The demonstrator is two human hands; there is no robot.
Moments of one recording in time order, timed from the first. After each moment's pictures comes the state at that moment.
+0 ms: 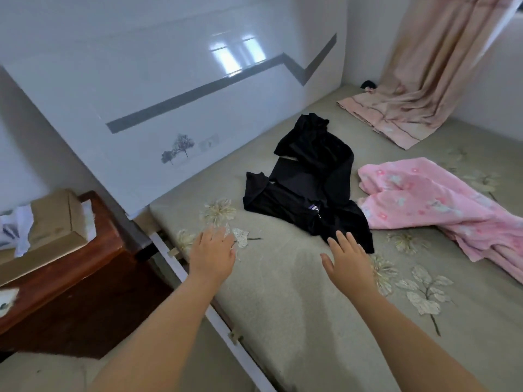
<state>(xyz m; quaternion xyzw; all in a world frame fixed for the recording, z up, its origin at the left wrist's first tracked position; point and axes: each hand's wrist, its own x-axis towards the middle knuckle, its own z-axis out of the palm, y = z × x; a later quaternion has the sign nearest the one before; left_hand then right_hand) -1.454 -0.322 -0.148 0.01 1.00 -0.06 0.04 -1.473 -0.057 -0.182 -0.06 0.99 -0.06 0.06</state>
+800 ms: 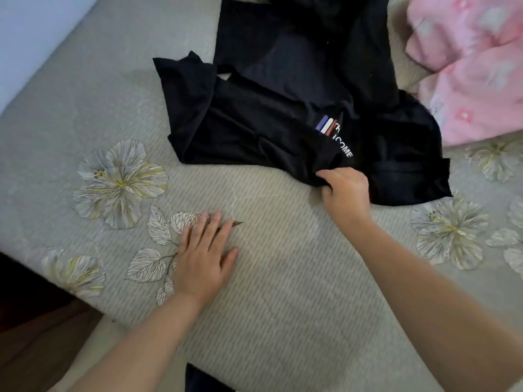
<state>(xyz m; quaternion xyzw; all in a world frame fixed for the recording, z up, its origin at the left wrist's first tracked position) -1.624 -0.351 -0.437 0.17 0.97 0.11 0.12 -1.683 -0.103 -0.420 0.07 0.98 -0.19 0.00</state>
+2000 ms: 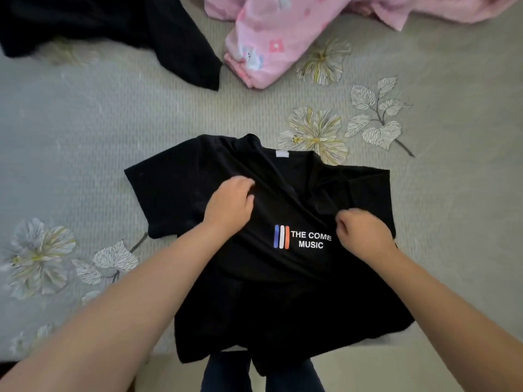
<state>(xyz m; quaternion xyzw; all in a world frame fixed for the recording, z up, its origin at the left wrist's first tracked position) -1.627 -0.149 -0.383 0.37 0.87 0.16 0.27 -1.445 0.006 -0.370 0.33 0.90 -0.15 0.23</state>
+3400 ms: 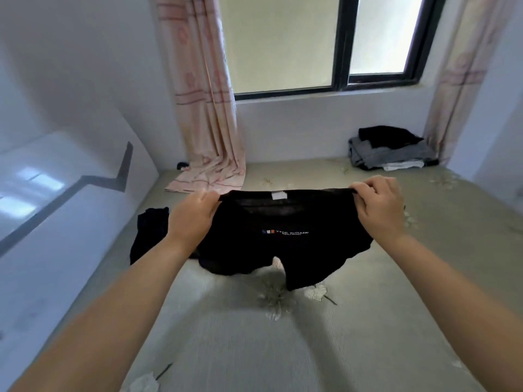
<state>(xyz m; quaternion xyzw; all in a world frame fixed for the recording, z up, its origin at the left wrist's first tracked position) -1.585 -0.139 0.036 0.45 0.83 0.22 -0.25 -1.370 0.099 0.028 0.21 0.85 0.01 -0.49</state>
